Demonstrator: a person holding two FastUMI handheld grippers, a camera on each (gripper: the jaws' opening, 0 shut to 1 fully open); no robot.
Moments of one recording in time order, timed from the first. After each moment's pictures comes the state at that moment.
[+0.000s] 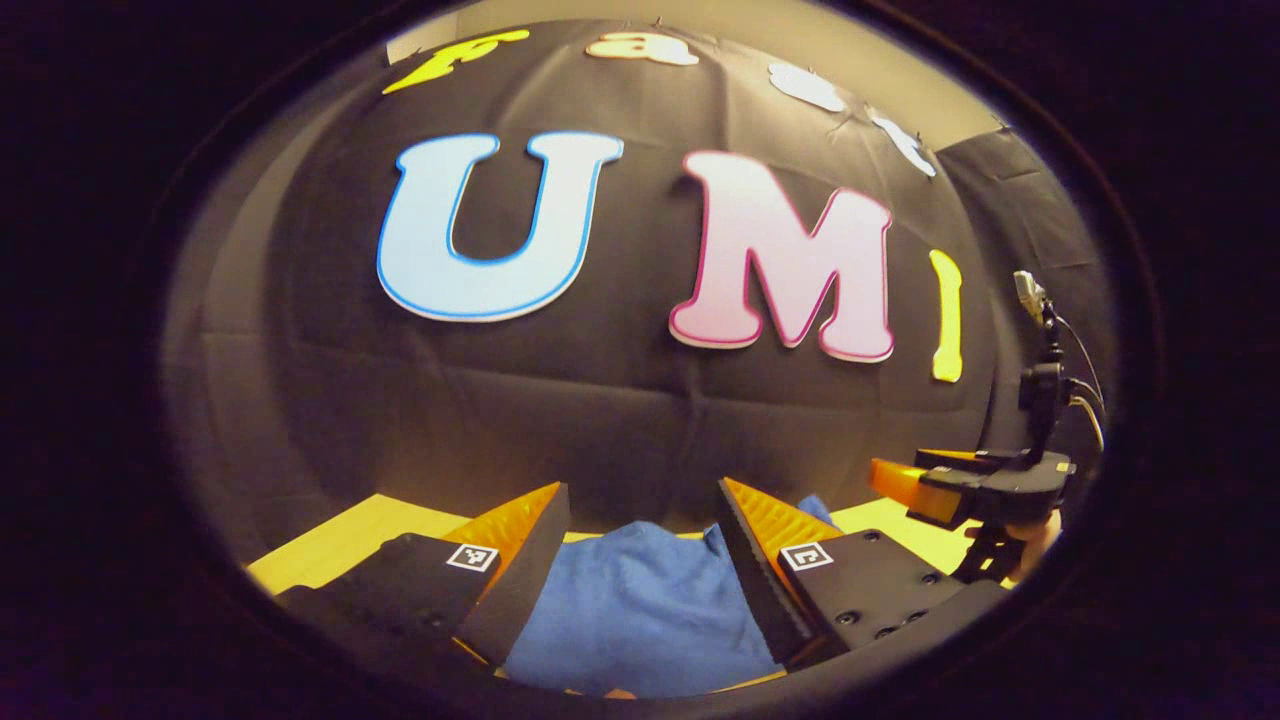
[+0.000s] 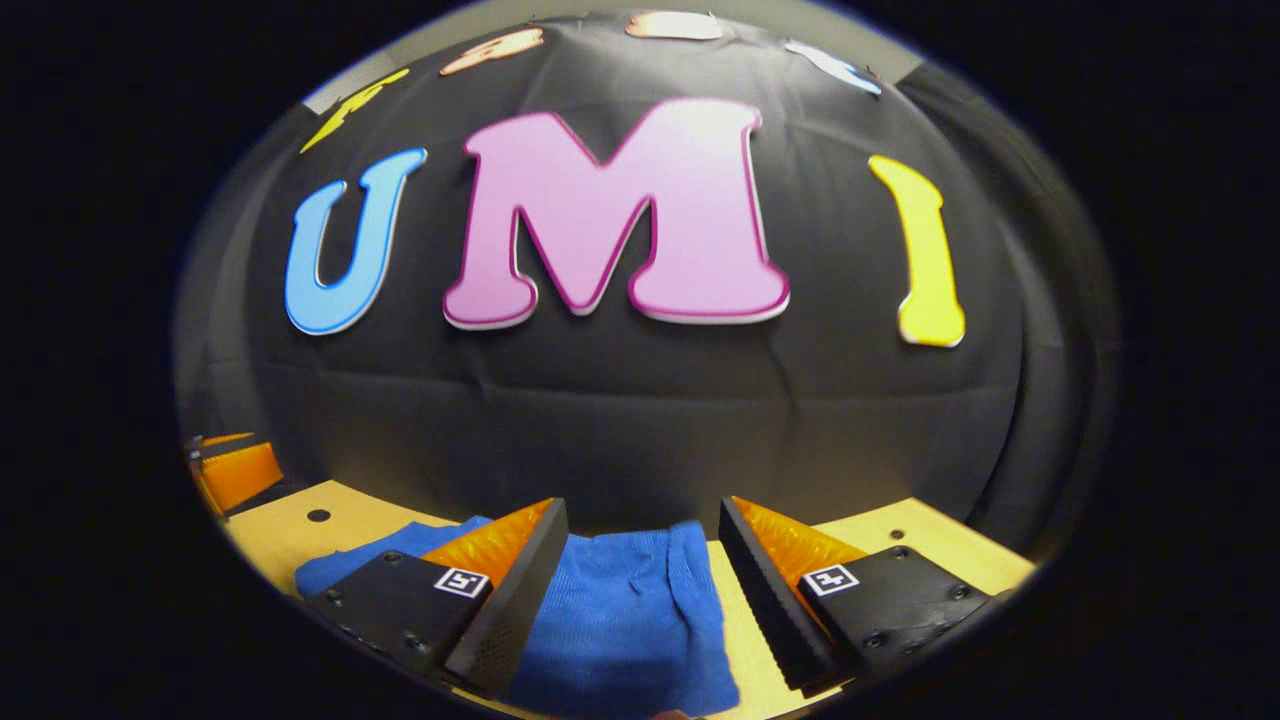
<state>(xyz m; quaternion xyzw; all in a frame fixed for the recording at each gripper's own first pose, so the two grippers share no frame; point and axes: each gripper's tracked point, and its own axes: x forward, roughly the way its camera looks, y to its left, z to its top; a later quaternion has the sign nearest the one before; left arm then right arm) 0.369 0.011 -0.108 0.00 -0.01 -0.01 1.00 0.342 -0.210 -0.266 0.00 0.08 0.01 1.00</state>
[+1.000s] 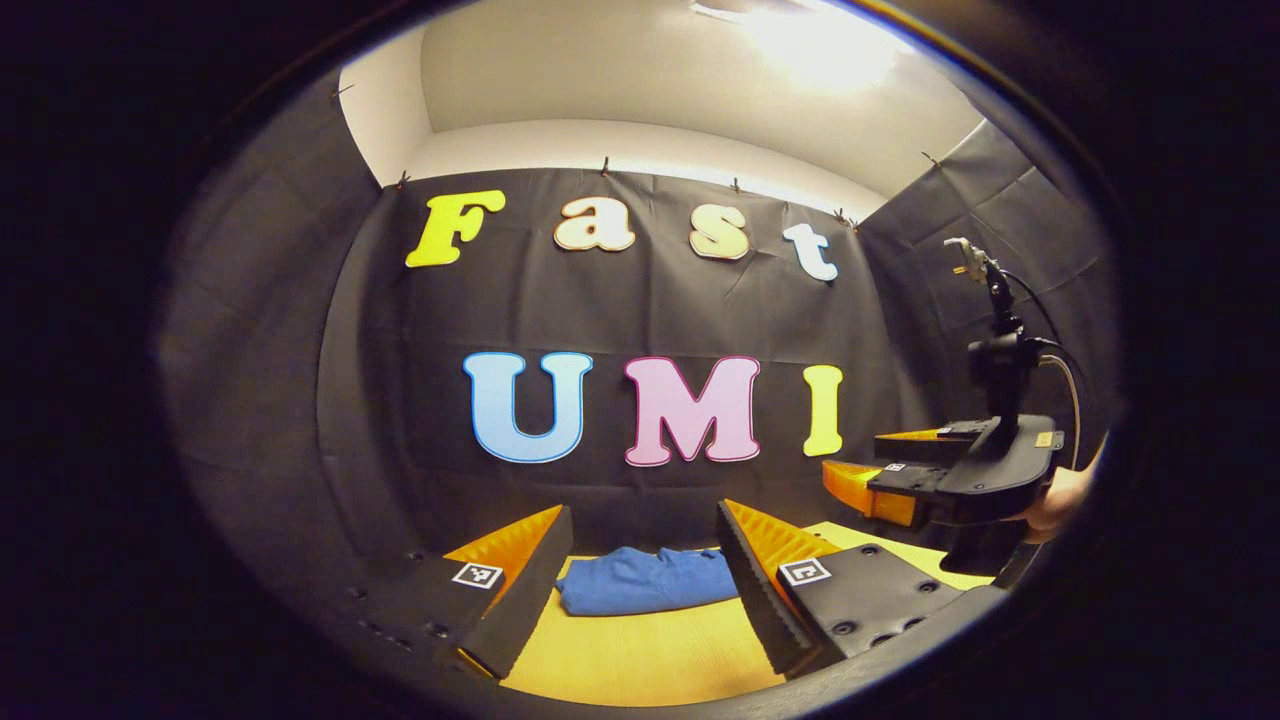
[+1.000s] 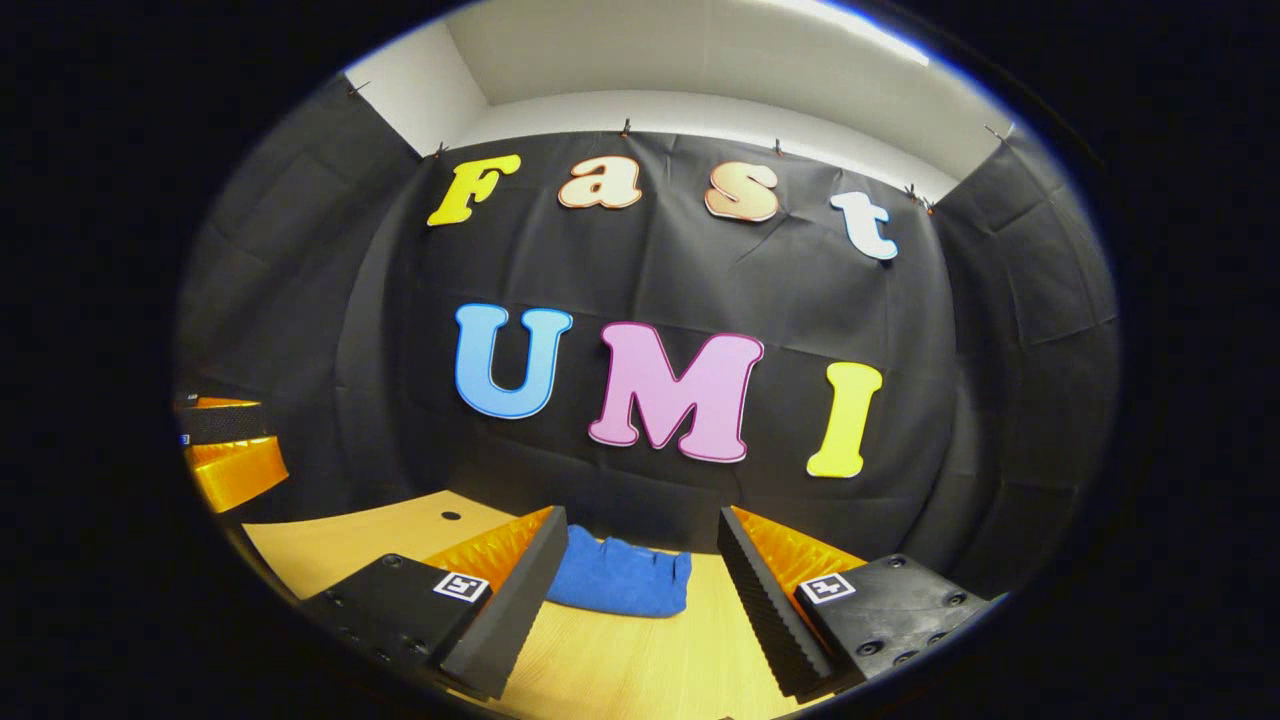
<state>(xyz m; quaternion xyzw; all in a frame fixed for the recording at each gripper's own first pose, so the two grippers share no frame) -0.007 -0.046 0.005 0.05 -0.07 0.01 1.00 -0.022 -0.176 -0.024 -0.05 0.04 0.07 1.00</state>
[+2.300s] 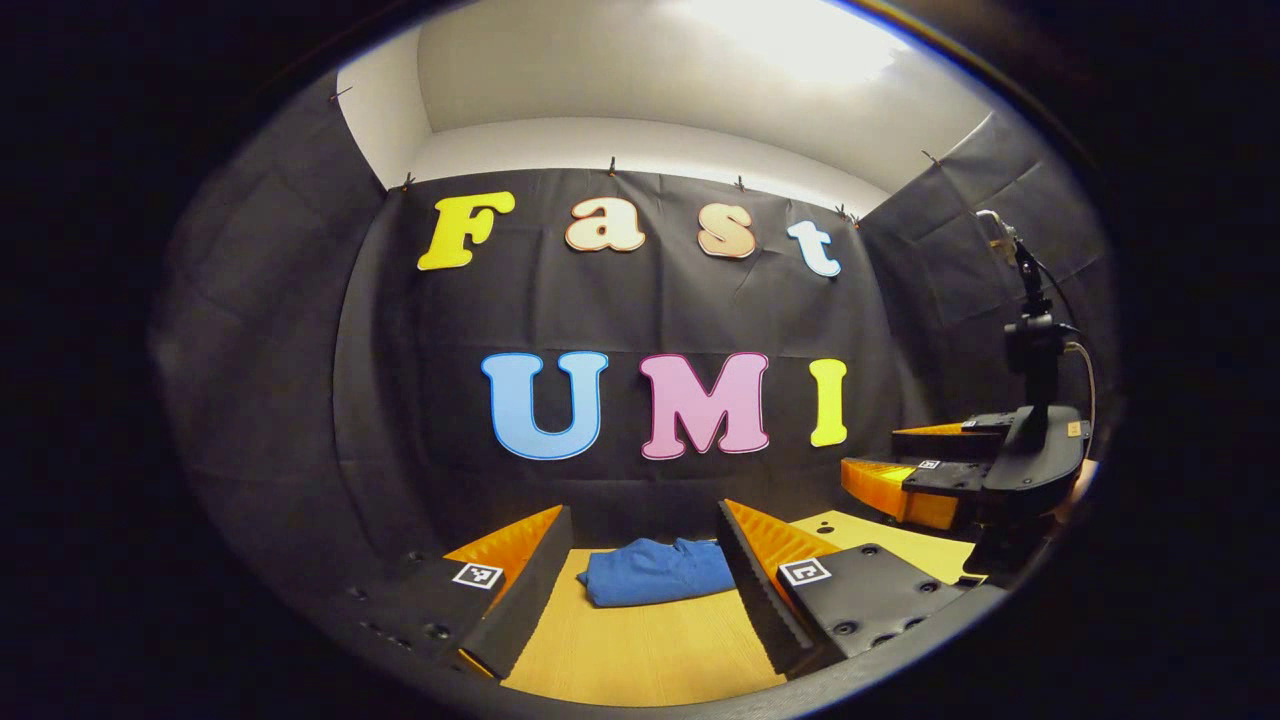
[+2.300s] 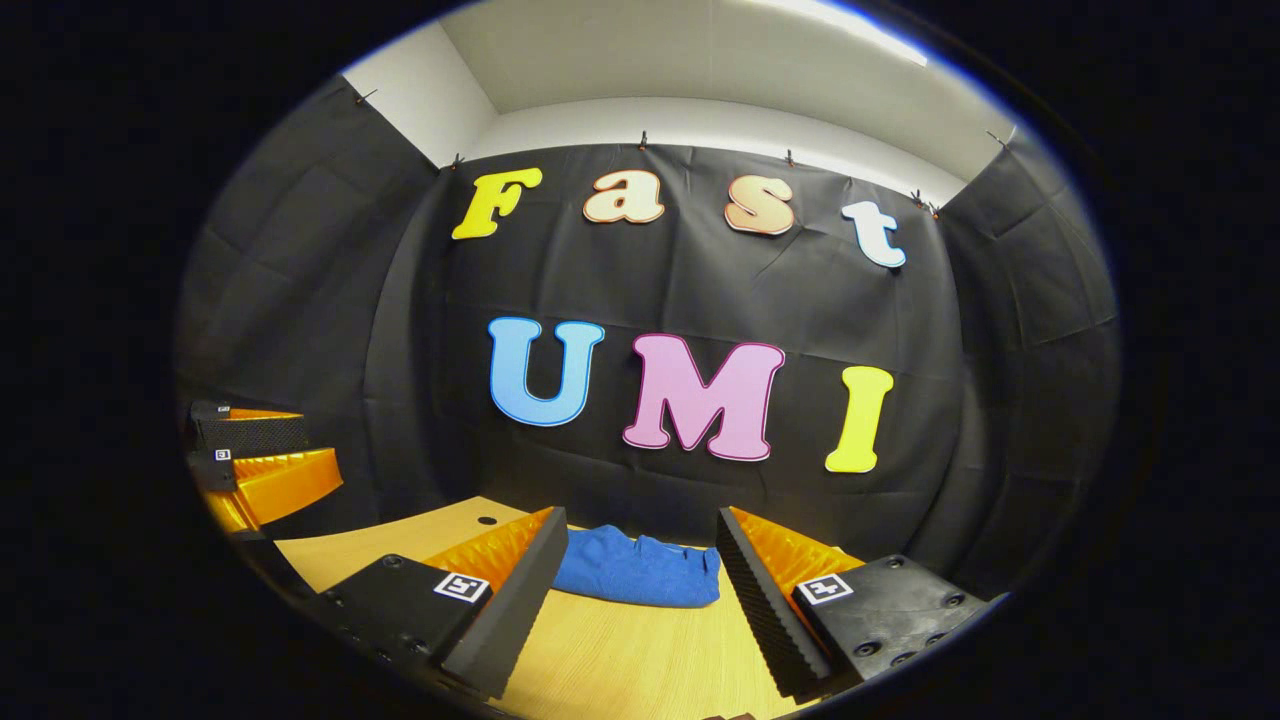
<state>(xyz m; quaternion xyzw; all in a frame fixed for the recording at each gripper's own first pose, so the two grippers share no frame) -0.026 -0.007 0.003 0.05 -0.04 0.01 1.00 -0.067 -0.127 -0.010 -0.05 0.01 0.09 0.99</state>
